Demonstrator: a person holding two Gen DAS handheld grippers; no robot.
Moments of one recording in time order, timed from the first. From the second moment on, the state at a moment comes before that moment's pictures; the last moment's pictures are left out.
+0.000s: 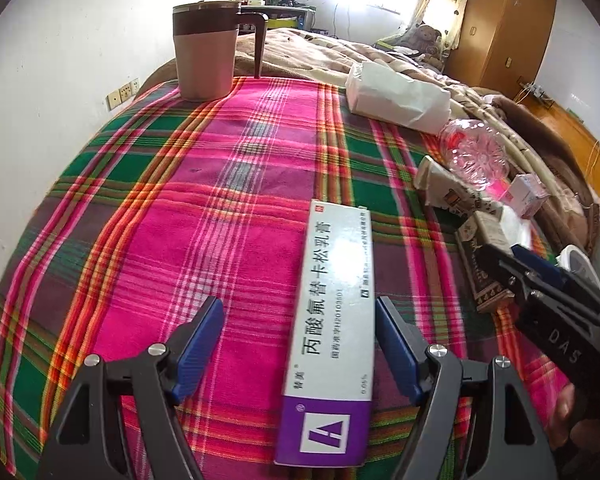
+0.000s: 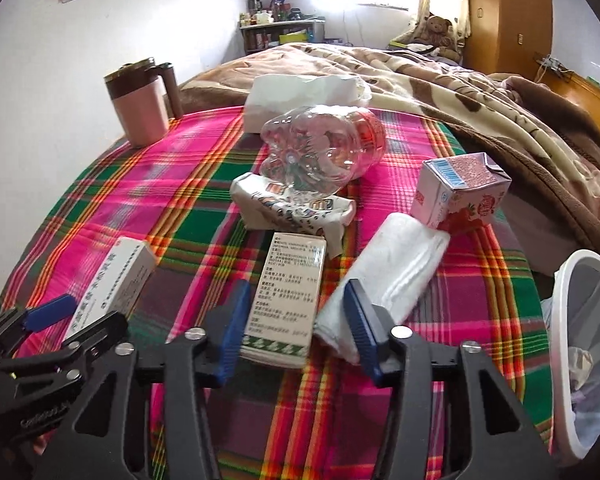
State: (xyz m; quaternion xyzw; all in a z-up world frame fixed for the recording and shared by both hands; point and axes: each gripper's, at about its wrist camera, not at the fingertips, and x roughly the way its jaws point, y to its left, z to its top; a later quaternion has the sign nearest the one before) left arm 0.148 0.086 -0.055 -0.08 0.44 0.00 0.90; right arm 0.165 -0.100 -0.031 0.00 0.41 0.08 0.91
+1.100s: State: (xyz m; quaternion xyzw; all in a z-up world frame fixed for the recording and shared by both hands) left arm 0.109 0.042 -0.013 -0.06 0.38 -0.07 0.92; right arm 0.123 -0.137 -0.009 0.07 0.36 0.12 0.92
